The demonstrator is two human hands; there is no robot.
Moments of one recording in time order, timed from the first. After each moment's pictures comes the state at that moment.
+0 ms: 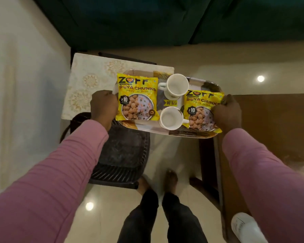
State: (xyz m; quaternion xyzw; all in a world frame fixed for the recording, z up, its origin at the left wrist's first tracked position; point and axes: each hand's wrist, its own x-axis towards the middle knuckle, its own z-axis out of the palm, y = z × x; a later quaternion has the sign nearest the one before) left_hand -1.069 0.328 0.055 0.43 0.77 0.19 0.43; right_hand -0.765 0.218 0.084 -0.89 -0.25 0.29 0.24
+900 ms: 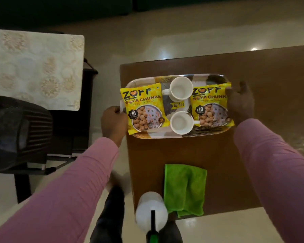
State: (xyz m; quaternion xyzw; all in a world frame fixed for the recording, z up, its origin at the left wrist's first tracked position) left_hand -0.726 0.109 0.000 0.41 0.76 0.13 0.48; right_hand -0.414 0.046 0.032 -0.90 -0.16 0.30 0.27
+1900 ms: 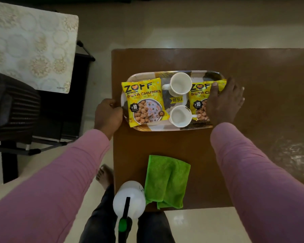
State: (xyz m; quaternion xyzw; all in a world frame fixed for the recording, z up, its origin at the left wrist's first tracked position) left_hand -0.710 0.079 -0.005 0.41 0.78 0.09 0.45; right_hand -0.422 0.030 0.002 -0.92 -0.34 0.14 0.13
